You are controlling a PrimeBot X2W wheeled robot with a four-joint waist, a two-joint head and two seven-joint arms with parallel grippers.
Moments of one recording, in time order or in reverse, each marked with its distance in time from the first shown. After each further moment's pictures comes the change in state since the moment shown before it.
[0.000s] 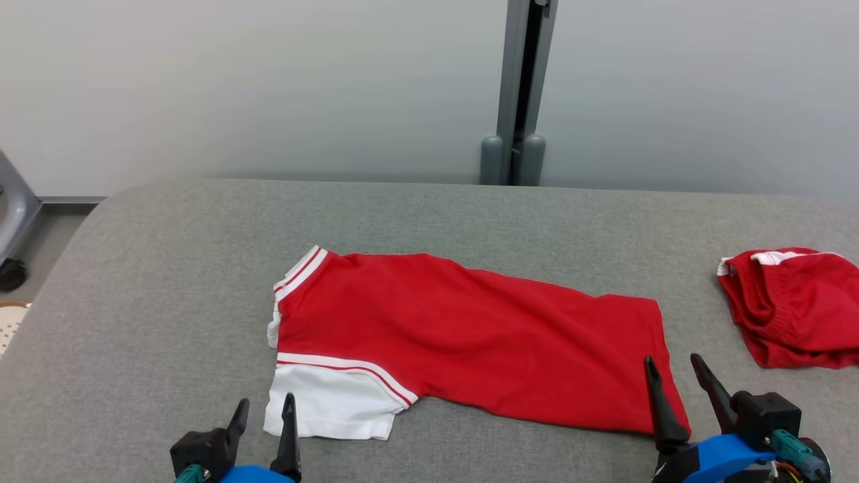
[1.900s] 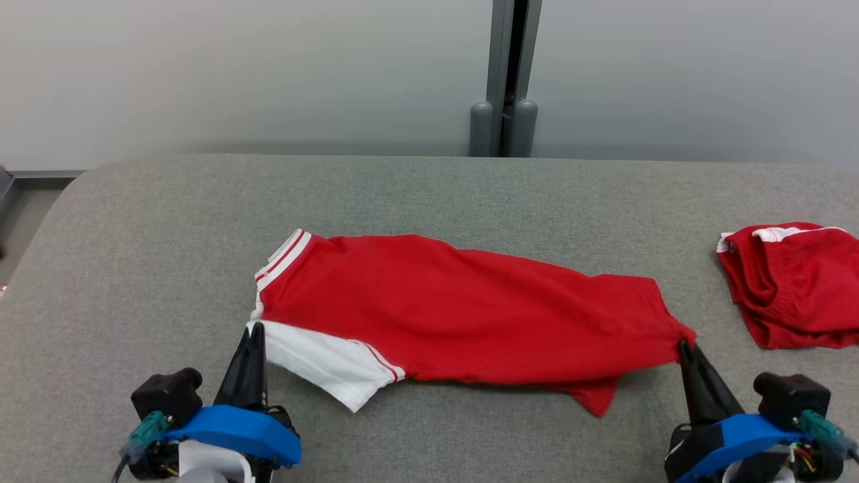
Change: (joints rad) left arm -0.125 0.002 0.046 0.040 -0.107 -0.092 -0.027; right arm 0.004 0.000 -0.033 -0.055 0.096 0.000 0.106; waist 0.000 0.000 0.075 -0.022
